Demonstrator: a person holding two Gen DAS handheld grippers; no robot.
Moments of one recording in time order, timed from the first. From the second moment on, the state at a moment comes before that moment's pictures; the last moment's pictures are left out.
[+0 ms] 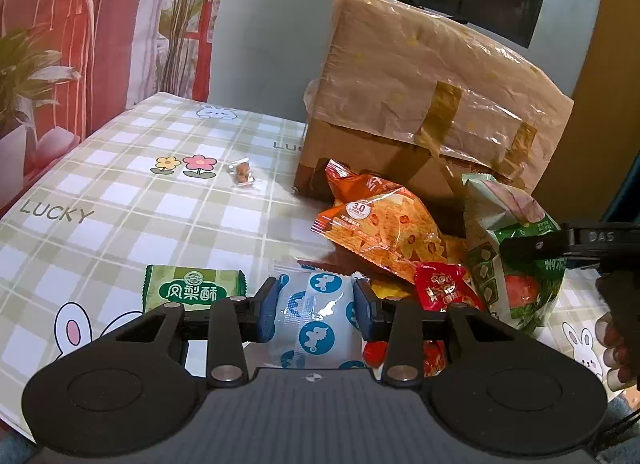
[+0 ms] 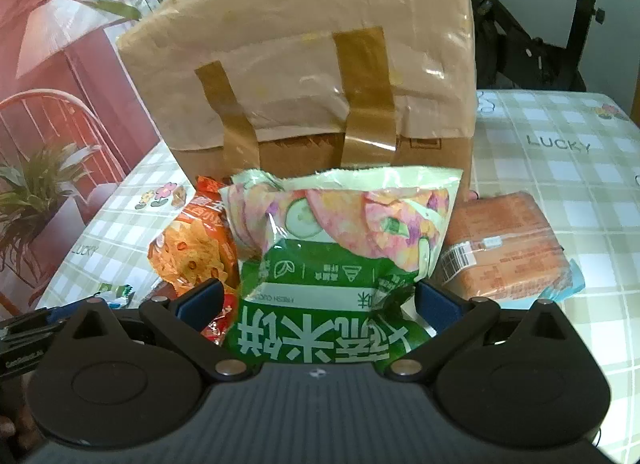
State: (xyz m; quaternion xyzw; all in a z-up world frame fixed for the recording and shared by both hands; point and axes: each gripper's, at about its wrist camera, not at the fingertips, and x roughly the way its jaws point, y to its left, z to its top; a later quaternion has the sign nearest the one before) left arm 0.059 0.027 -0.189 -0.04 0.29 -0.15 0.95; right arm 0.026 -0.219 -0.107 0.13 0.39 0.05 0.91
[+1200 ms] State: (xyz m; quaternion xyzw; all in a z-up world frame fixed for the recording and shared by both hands) left arm 0.044 0.034 -0.099 -0.04 0.18 -0.16 0.97; right arm -0.022 -0.182 -0.008 0.05 0.27 0.17 0.95
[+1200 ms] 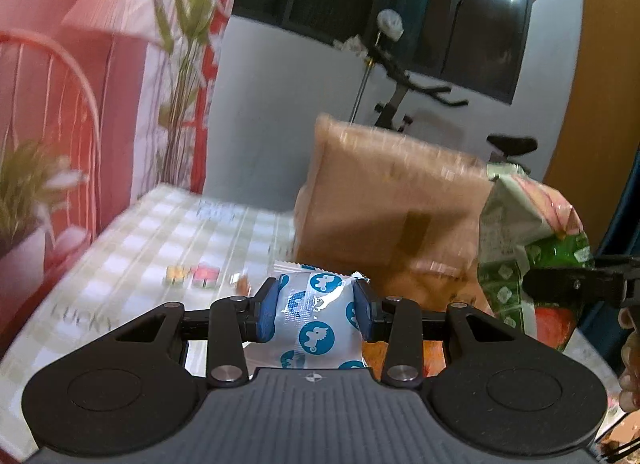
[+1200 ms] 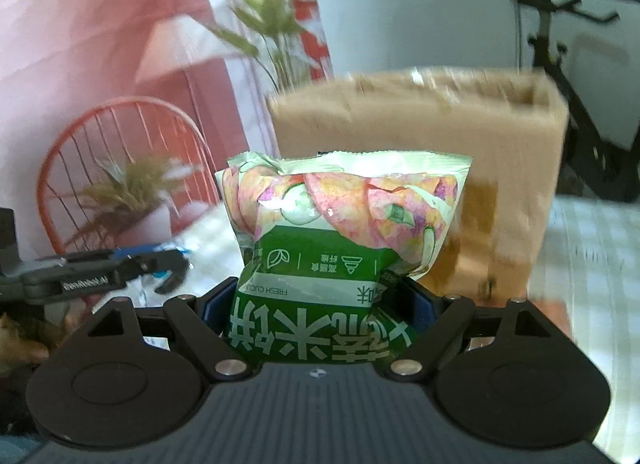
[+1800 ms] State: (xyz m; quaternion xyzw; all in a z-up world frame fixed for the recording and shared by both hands) left arm 0.137 -0.044 0.009 -0.02 0.12 -0.22 0.97; right arm 0.084 -0.235 0.088 0.00 0.17 0.09 0.98
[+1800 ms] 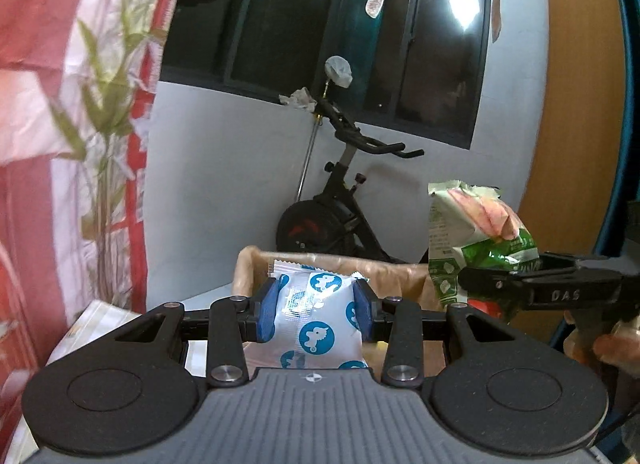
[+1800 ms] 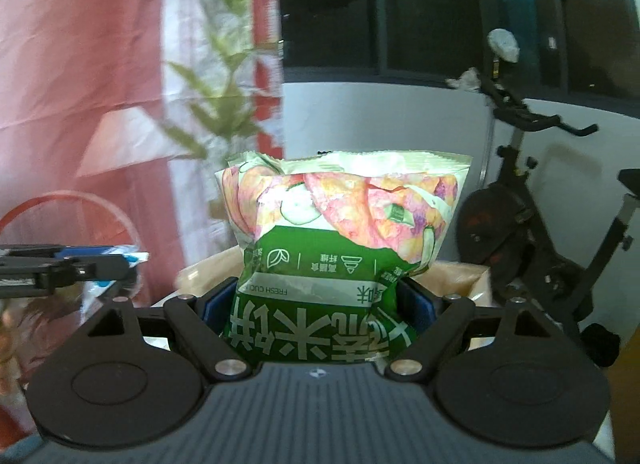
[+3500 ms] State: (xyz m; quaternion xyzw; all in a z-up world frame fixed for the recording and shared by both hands) left arm 0.177 -0.044 -0.004 -0.03 0.21 -0.15 0.97; right arm 0.156 -0.278 0.079 0.01 0.26 0.18 0.95
